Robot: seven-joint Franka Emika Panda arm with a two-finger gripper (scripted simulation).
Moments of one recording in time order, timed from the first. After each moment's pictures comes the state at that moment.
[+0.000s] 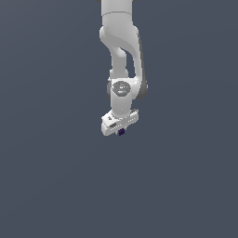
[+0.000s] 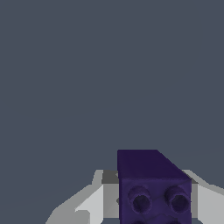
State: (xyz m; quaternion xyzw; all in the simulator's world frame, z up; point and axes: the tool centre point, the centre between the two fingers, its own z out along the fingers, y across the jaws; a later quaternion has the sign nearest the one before) arm -0.063 0.009 0.046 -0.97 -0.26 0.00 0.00
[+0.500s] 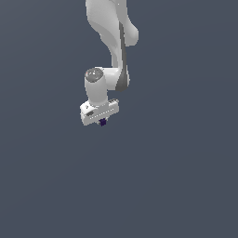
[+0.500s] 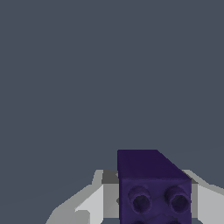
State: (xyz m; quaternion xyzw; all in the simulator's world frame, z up) arm -0.106 -0.093 0.075 -0.97 -0.26 0.00 0.00
